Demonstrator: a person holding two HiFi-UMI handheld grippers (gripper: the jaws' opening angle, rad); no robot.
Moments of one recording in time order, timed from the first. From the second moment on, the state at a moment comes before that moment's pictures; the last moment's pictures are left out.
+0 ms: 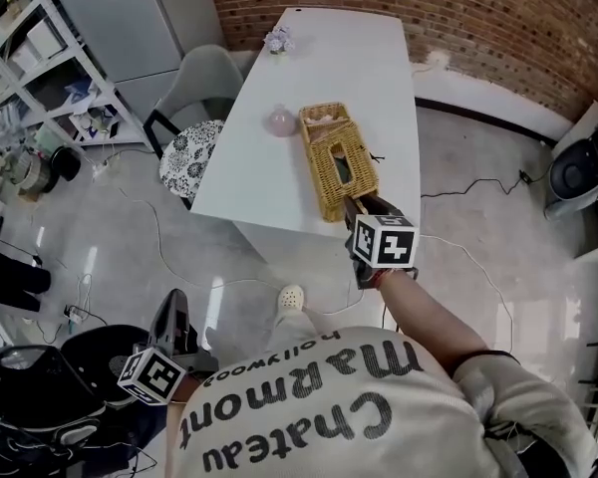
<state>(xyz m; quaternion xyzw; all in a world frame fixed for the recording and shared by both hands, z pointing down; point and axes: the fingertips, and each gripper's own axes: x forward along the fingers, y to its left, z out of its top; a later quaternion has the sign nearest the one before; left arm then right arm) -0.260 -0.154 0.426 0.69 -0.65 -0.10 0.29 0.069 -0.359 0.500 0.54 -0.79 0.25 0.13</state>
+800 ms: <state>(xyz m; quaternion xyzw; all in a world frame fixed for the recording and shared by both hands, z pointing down) -0.256 -0.155 0.435 0.70 -0.65 -0.10 0.29 0.088 -0.358 0.521 0.55 -0.76 0.32 0.07</state>
